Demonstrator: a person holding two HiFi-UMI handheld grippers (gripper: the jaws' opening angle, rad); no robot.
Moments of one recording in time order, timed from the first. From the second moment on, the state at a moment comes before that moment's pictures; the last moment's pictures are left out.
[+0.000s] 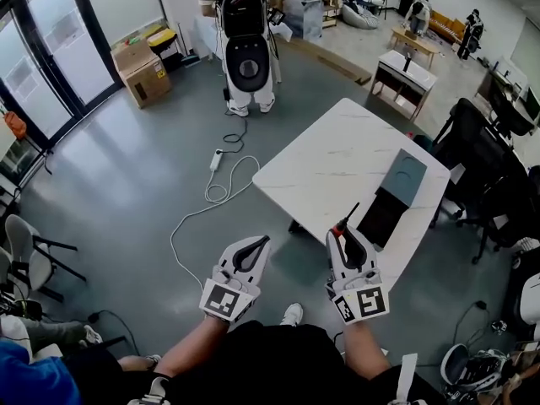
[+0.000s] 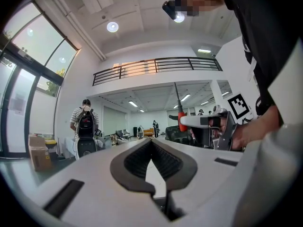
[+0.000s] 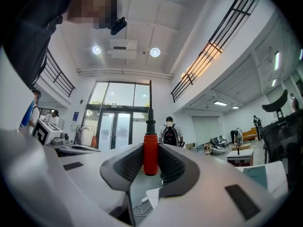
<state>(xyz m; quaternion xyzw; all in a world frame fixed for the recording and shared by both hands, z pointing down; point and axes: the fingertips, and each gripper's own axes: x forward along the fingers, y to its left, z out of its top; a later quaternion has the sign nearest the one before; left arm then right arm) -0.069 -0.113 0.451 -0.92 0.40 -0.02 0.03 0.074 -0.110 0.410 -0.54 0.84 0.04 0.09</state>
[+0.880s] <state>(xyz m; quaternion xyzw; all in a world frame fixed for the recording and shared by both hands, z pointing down) -0.035 -0.262 0.449 -0.94 0.34 -0.01 0.01 0.077 -0.237 0.398 -0.55 0.83 0.05 0.09</state>
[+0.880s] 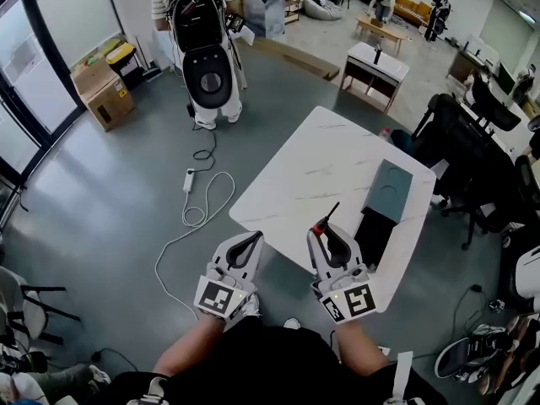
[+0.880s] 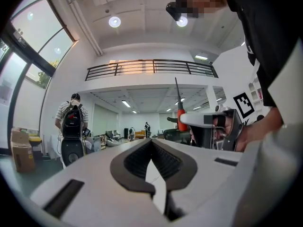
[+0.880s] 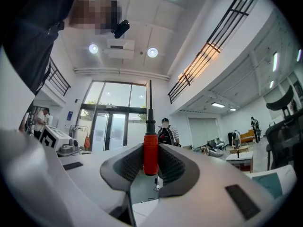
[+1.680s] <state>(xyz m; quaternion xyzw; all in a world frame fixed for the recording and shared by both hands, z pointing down) -0.040 -0.330 0.464 -0.98 0.21 -0.01 0.02 0.049 -0.277 0.424 -0.65 0.75 0.05 0.04</state>
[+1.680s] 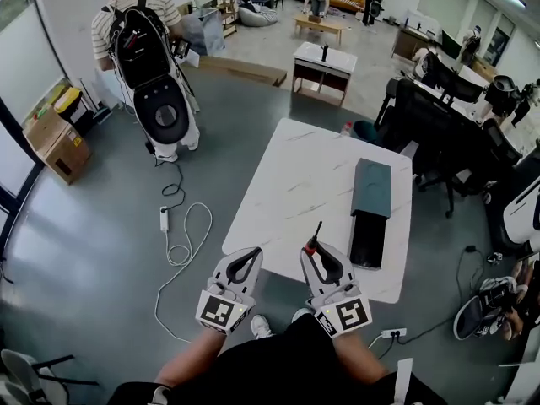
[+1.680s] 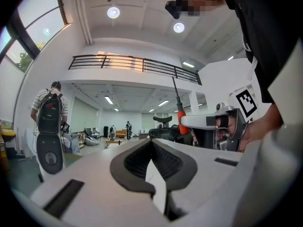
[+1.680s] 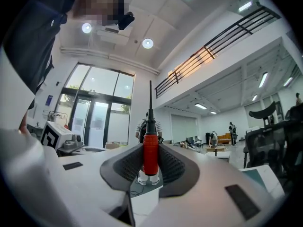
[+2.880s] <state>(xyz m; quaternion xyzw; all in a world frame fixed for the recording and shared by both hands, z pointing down) 0.185 -0.390 0.499 -0.99 0.10 -0.03 -0.01 0.296 -0.288 0.479 -0.76 0.64 -0.02 0.05</state>
